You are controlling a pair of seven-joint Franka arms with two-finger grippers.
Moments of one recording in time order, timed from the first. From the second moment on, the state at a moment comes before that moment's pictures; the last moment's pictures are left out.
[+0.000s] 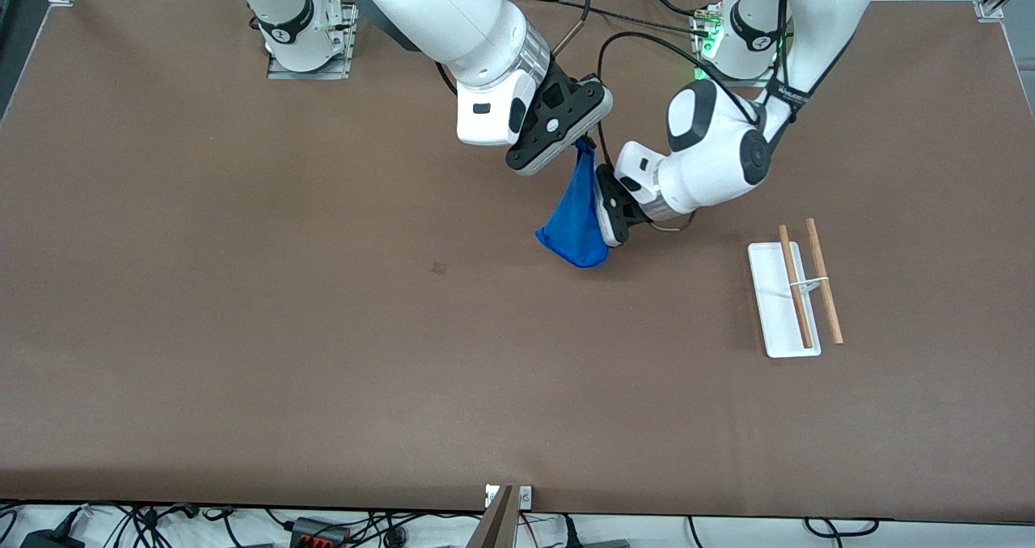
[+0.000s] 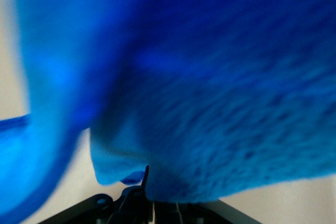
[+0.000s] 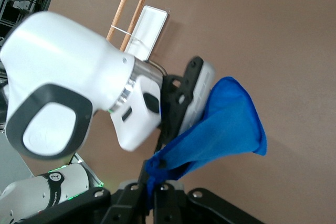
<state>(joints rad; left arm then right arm) 0.19 0.41 -0.73 -2.05 -0.58 2.53 1.13 0.75 0.58 0.01 -0.95 0.41 1.88 0.21</state>
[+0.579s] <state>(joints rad) 0.46 0.24 -0.72 -2.00 -0.52 2.06 1.00 0.75 0.57 -0.06 -0.95 0.33 1.80 0.21</state>
